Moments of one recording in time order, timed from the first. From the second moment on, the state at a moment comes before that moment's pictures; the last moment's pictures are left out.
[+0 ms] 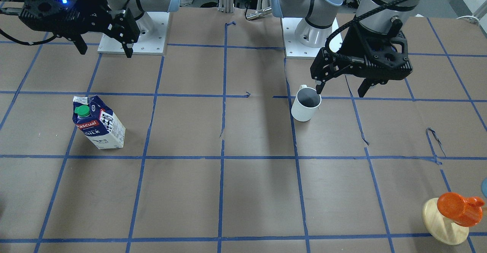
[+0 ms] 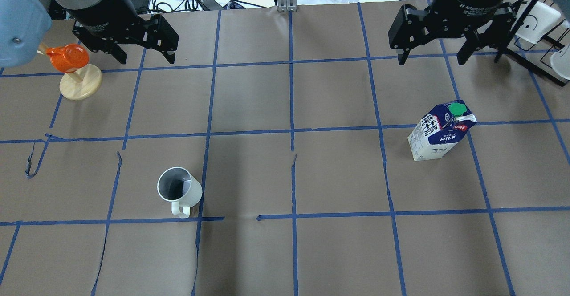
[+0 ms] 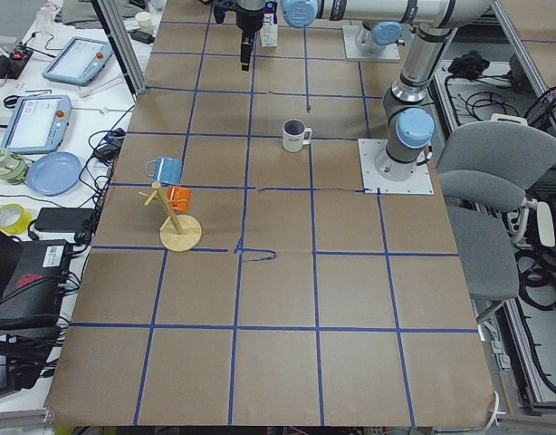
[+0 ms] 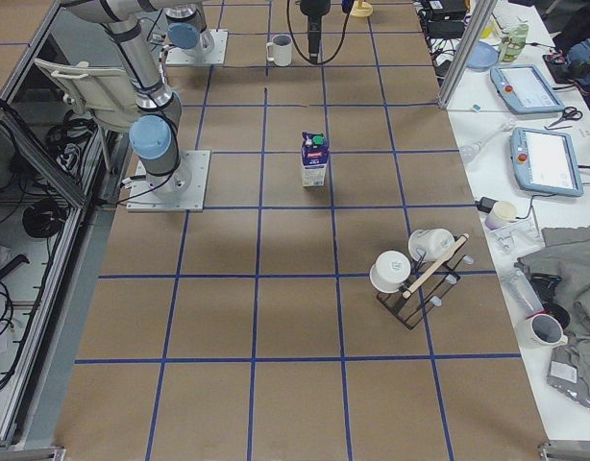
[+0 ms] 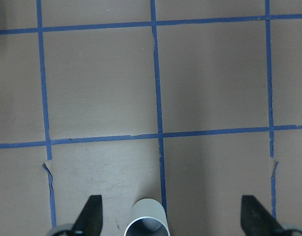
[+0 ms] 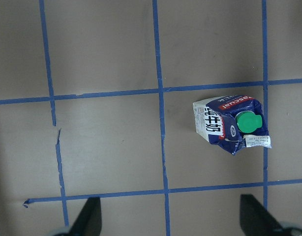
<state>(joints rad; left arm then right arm) -1.55 -1.60 -1.52 -1.47 1.55 0.07 1.60 -1.60 1.45 -1.46 -1.58 0.09</state>
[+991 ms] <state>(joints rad) -1.54 -1.60 -1.52 -1.47 1.55 0.07 1.60 -1.60 1.46 -1.46 -1.58 0.09</state>
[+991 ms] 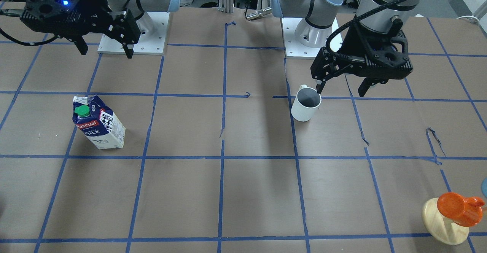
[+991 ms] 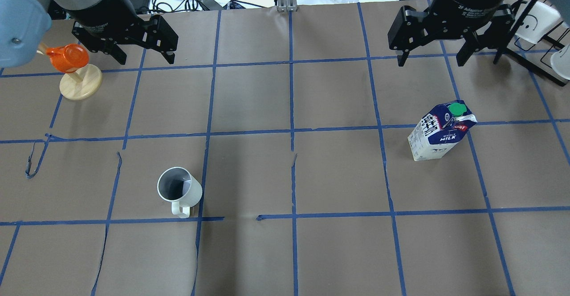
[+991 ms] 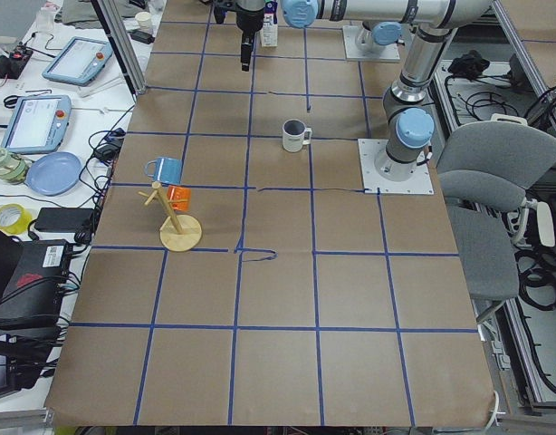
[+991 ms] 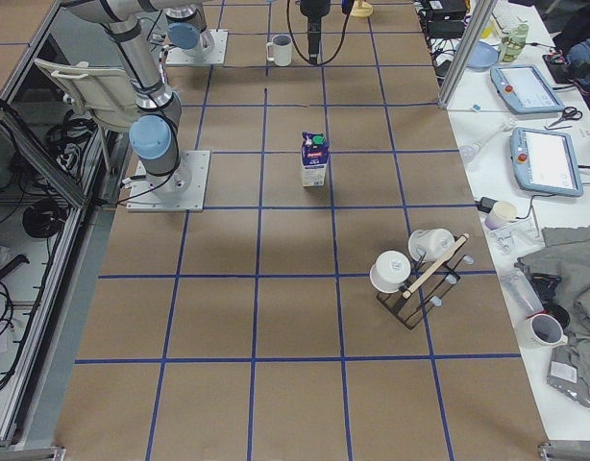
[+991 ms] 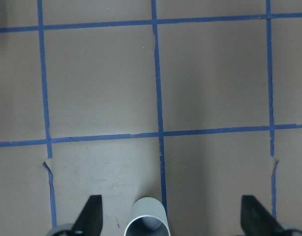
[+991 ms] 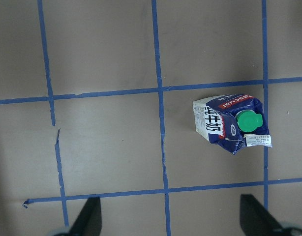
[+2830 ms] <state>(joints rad) -1.54 -1.60 -1.54 -1.48 1.55 0.07 1.61 -1.60 1.46 -1.47 -1.58 0.09</state>
